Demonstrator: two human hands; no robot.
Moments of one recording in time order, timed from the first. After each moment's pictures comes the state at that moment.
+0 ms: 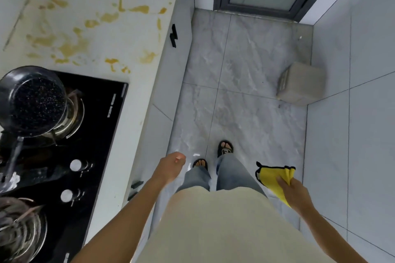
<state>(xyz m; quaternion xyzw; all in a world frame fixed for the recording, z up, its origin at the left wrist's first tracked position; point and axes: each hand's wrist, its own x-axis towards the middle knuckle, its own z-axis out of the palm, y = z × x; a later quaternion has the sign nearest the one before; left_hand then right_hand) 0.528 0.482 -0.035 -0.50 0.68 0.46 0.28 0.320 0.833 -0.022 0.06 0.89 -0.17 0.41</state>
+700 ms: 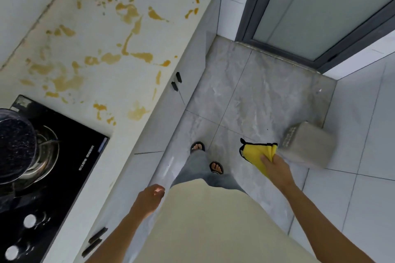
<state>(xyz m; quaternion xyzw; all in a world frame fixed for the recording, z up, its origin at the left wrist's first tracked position) 0.388 0.408 -0.048 -0.60 0.60 0.43 0.30 0.002 0.580 -0.021 -0.11 0.88 -0.18 0.42</state>
